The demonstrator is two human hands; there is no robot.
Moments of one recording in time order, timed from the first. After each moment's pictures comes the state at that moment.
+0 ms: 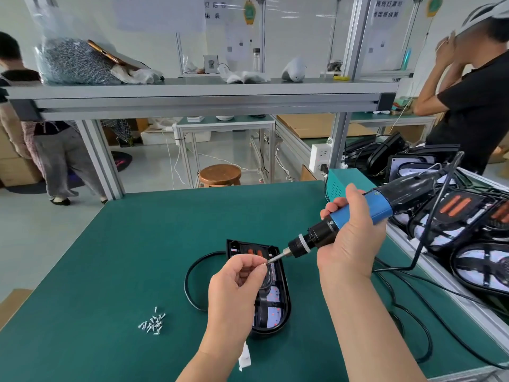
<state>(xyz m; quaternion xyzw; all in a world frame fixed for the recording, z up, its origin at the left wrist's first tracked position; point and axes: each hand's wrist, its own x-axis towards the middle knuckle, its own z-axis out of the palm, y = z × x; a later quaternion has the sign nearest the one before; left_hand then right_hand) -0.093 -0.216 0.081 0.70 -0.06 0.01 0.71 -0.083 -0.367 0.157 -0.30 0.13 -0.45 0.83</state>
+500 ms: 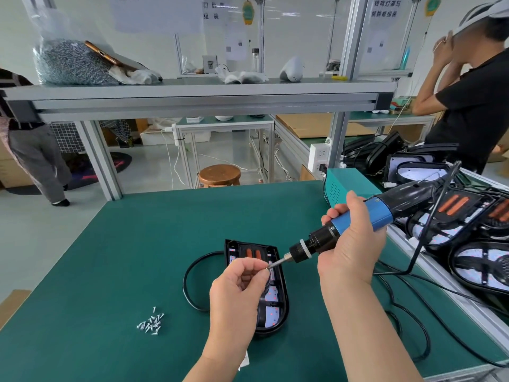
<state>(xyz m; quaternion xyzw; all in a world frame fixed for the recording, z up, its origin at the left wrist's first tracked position) -0.101 -0.221 0.081 0.68 -0.06 0.01 0.73 -0.087 -0.371 0.148 -0.29 0.16 -0.45 0.83</state>
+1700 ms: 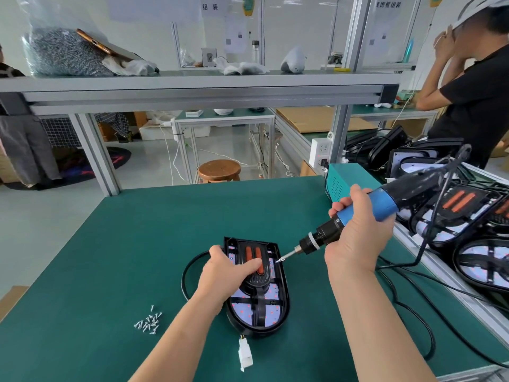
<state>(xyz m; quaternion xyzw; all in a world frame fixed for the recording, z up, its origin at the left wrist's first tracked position) -0.020 -0.208 0.062 0.87 0.05 -0.14 0.48 -0.067 -0.391 0.138 -0.32 0.15 -0.48 0.80</state>
